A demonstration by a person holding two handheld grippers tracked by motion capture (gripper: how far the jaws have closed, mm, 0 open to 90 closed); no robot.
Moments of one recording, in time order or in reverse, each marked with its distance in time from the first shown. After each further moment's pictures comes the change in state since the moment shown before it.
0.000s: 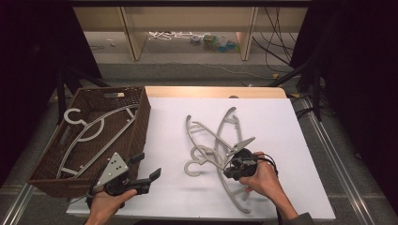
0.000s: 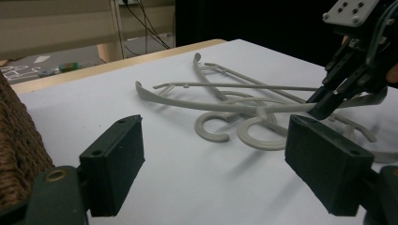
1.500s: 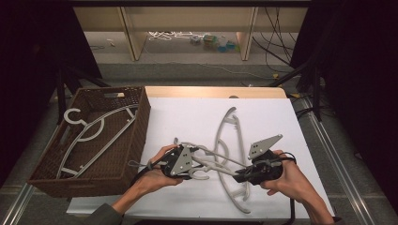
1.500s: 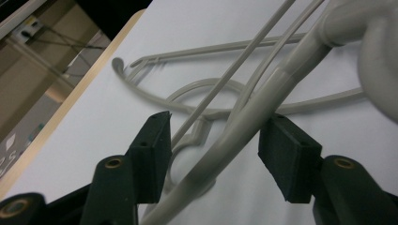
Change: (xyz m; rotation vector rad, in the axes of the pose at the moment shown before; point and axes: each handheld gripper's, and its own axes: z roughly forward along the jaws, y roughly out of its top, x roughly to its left) left arm -0.042 0.020 0.131 0.212 -0.248 0.639; right arm 0.007 -0.015 -0.067 -0.129 0.190 -0.142
